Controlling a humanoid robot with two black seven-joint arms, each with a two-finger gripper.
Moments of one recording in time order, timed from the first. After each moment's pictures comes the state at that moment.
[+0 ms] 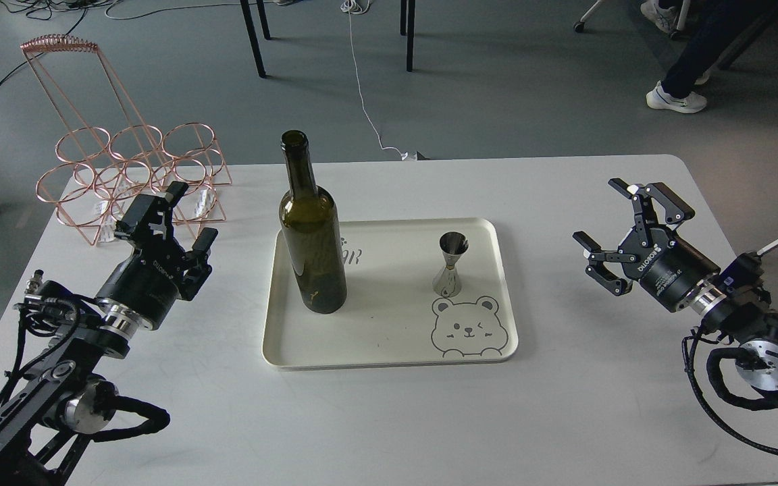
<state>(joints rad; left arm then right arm) -0.05 0.34 -1.22 -1.34 0.80 -0.15 -0.32 0.51 -0.64 0.44 1.00 -0.10 0.49 0.49</state>
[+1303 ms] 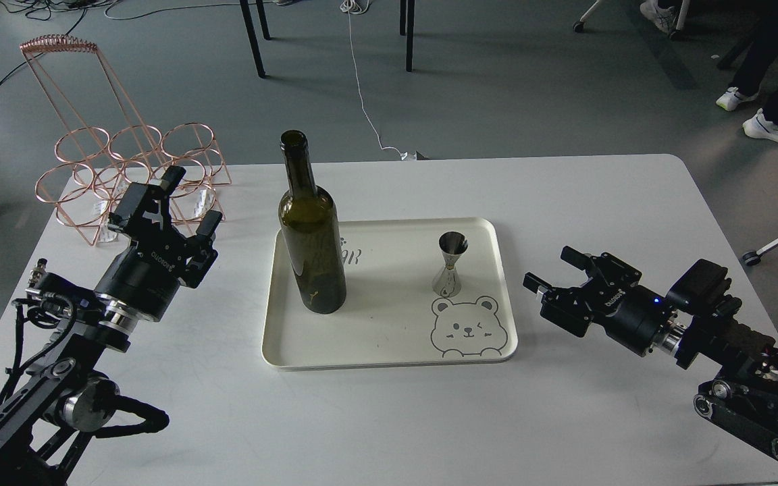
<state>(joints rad) -0.07 0.34 -1.22 -1.34 0.79 -0.22 -0.42 0.52 -0.57 0.28 1.04 -1.75 -0.49 0.49</state>
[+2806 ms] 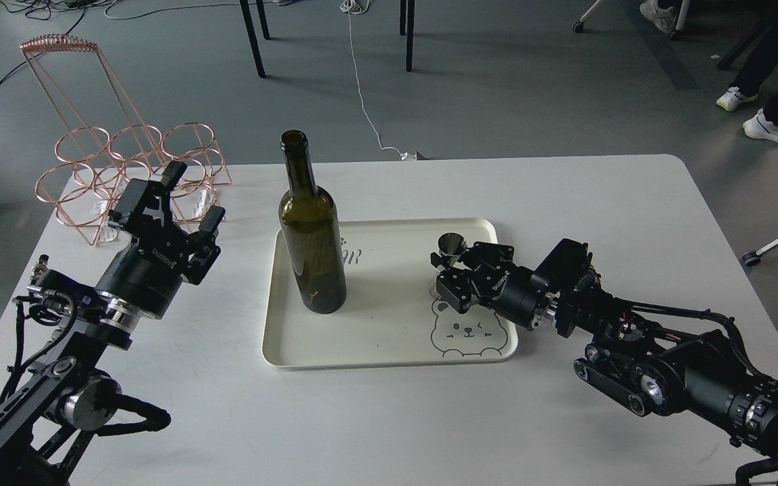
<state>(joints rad) -0.07 0.34 -1.22 -1.36 0.79 -0.23 -0.42 0.69 -0.18 0.25 0.68 -1.87 -0.49 0.49</state>
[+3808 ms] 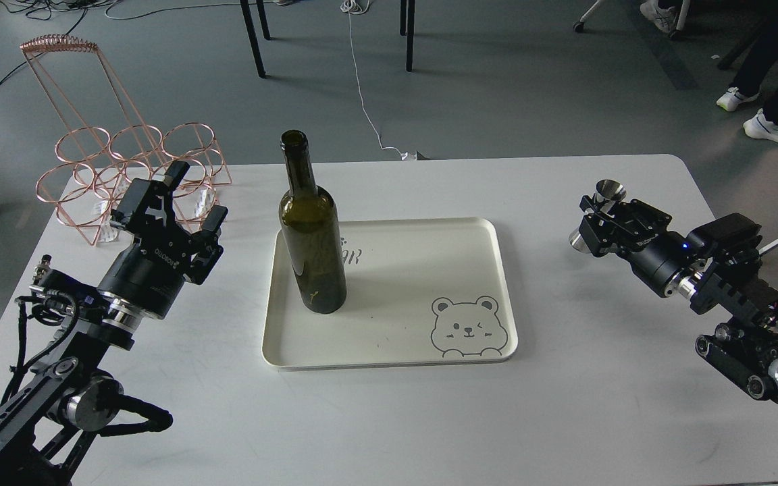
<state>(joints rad) -0.07 0.34 -1.21 -1.37 0.79 -0.23 -0.42 0.60 -0.49 0.42 0.69 -1.68 -0.49 0.49</state>
